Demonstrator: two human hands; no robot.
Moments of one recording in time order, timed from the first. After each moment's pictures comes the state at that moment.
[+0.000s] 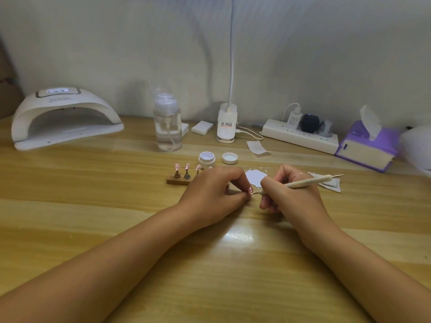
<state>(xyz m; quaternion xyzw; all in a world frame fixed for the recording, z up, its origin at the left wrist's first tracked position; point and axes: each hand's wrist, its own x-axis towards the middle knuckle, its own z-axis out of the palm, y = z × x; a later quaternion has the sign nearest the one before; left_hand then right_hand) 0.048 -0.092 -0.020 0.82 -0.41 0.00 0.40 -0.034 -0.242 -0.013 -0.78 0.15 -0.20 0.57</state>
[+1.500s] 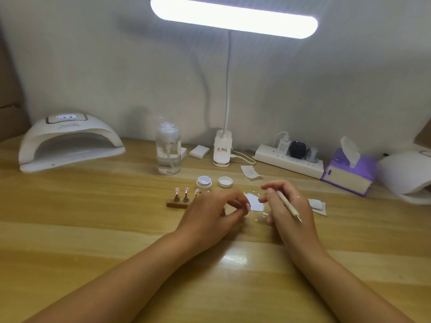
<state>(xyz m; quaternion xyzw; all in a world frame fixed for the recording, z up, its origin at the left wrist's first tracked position) 0.049 -0.094 -0.028 0.81 -0.41 0.08 0.42 -0.031 -0.252 -0.020 -0.78 0.09 -0.33 0.53</state>
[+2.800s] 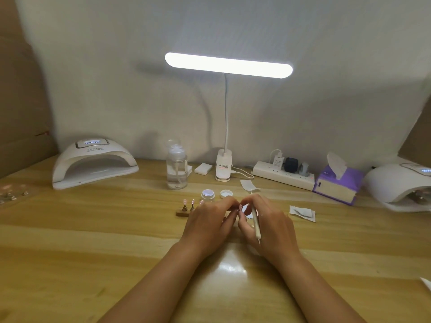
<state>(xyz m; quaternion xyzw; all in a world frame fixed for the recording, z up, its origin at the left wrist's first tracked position) 0.035 -0.089 -0.021 0.85 -0.37 0.20 0.32 -0.043 -0.231 -0.018 -0.91 -0.01 -0.38 0.18</state>
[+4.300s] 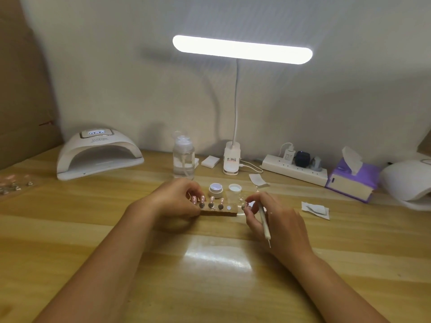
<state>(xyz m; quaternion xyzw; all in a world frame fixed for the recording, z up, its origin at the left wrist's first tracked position) 0.105 -0.017 0.014 0.92 -0.30 -0.06 0.26 -0.041 -0.226 -0.016 -0.92 -0.02 -0.35 0.19</state>
